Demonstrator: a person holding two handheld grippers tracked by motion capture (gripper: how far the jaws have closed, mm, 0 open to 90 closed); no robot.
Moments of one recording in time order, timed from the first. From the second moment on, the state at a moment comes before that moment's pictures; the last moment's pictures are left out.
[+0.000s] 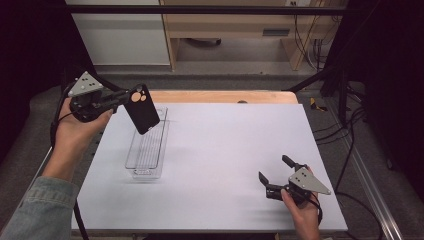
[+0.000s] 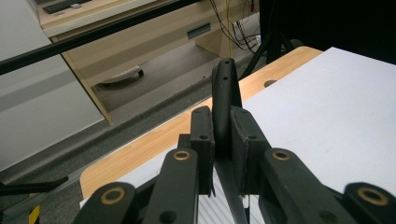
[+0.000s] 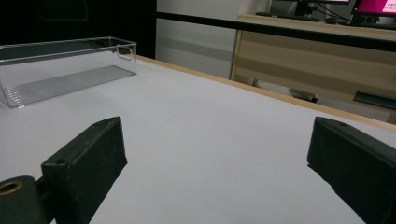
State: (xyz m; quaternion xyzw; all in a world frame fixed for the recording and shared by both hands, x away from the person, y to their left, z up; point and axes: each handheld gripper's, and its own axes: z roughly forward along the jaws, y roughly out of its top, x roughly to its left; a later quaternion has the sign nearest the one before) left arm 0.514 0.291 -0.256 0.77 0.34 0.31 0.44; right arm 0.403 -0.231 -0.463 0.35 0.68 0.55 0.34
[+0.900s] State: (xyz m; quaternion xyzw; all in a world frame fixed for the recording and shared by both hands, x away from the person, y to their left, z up) left arm 0.524 0.287 -0.267 0.78 0.34 0.31 0.43; right arm 0.403 -0.232 -0.464 0.35 0.68 0.55 0.34
